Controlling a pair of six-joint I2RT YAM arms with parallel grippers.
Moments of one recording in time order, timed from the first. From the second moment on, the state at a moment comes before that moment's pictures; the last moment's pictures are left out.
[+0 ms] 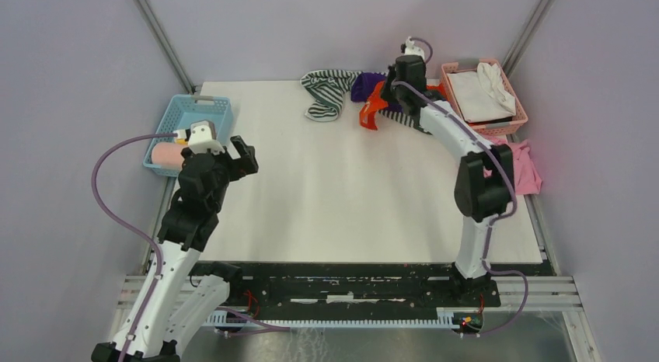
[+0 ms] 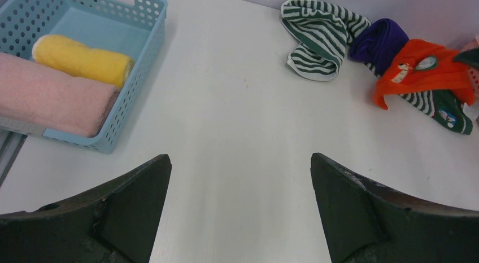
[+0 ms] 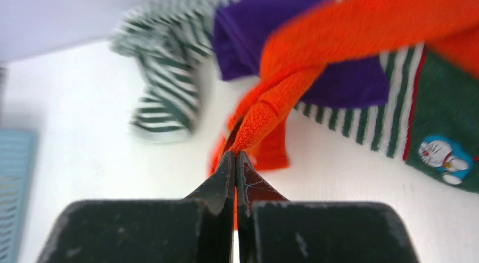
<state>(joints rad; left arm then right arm) -0.28 0.70 0.84 -0.39 -0.31 -0.30 0.31 2.07 1.72 -0.19 0.11 0.49</state>
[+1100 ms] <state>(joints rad) -0.28 0.85 0.66 -0.49 -0.03 -0.57 0.78 1.58 1.13 -0.50 0.21 0.33</state>
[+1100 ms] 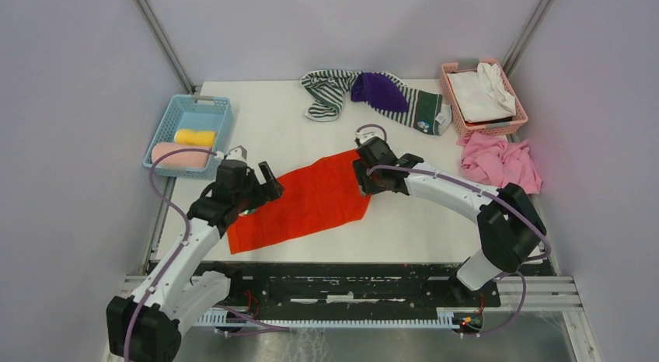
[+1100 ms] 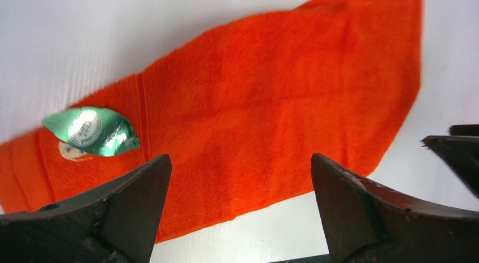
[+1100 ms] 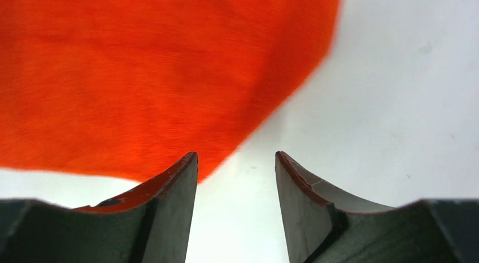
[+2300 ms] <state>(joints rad) -0.35 1.27 0.51 -0.10 -0.04 -0.70 0.86 1.66 1.44 -0.85 0.47 0.34</state>
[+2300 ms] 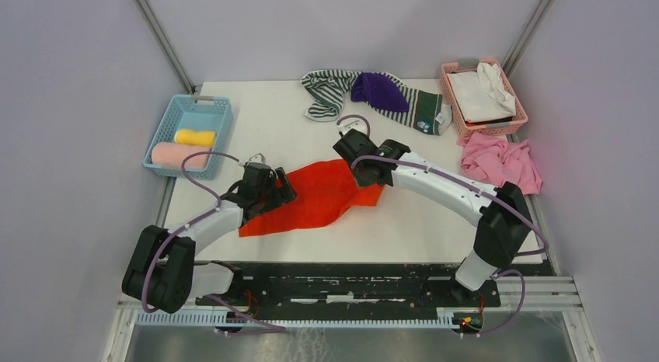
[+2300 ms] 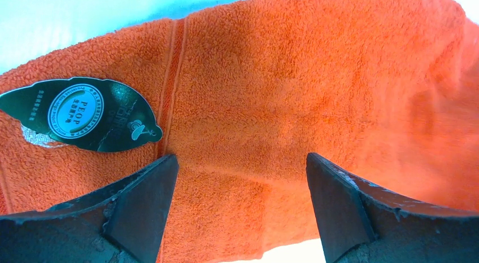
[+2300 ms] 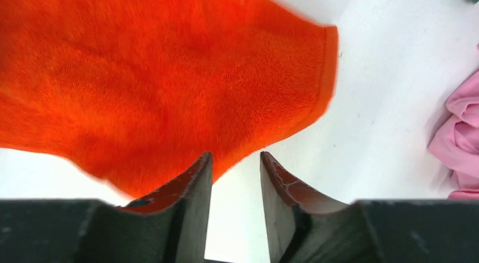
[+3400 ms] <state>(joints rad) -0.46 1.56 0.77 -0.08 -0.07 -0.70 0.33 1.68 0.97 -0.51 0.20 0.45</state>
